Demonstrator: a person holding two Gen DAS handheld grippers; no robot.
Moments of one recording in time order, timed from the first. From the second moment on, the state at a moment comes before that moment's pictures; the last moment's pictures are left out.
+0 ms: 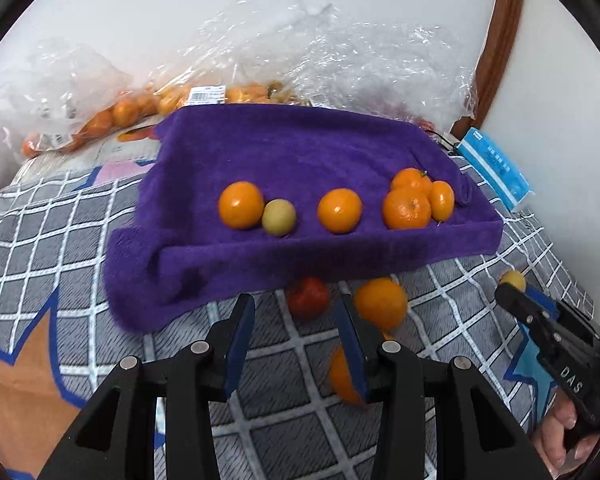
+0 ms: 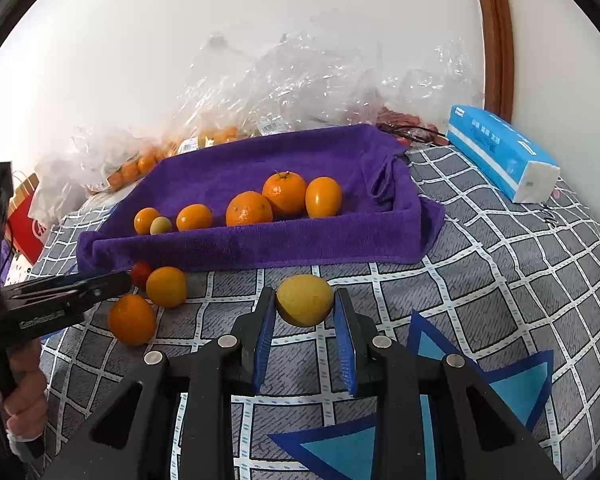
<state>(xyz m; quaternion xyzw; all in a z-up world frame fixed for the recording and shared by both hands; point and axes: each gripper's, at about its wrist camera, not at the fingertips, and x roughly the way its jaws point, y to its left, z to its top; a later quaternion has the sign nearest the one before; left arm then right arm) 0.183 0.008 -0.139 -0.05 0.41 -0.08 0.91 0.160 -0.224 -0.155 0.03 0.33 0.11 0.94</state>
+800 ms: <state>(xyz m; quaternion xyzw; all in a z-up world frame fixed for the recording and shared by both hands) 0.195 0.008 -0.145 -0.05 0.40 -0.12 0.91 0.165 -0.222 -0.159 0.04 0.34 0.12 0.93</state>
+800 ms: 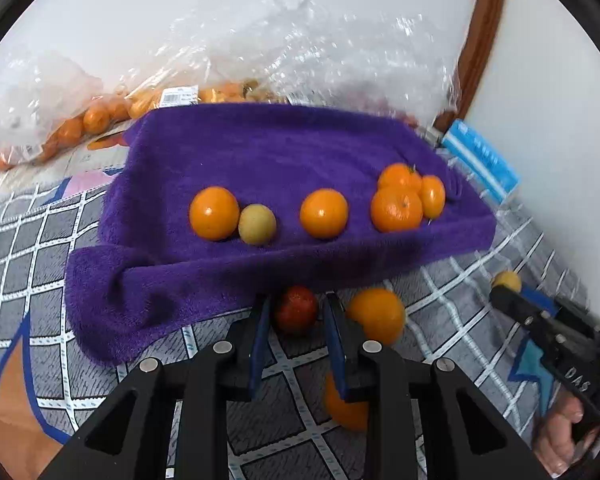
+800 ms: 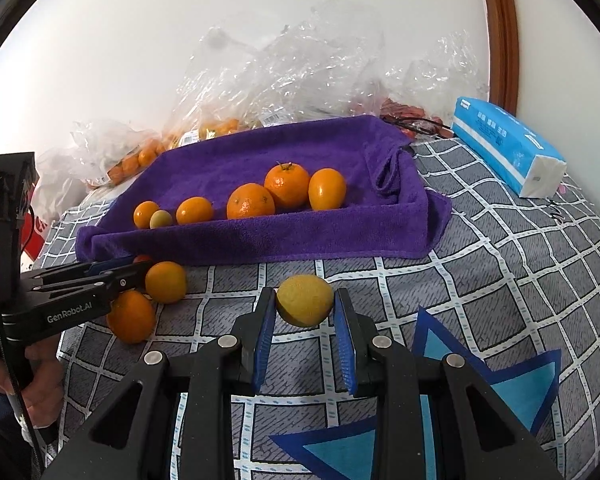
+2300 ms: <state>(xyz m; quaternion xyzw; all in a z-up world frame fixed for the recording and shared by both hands) 0.166 0.031 -0.113 -0.14 0.32 -0.15 0.93 0.158 -0.230 -0.153 0.05 0.32 0.10 0.94</state>
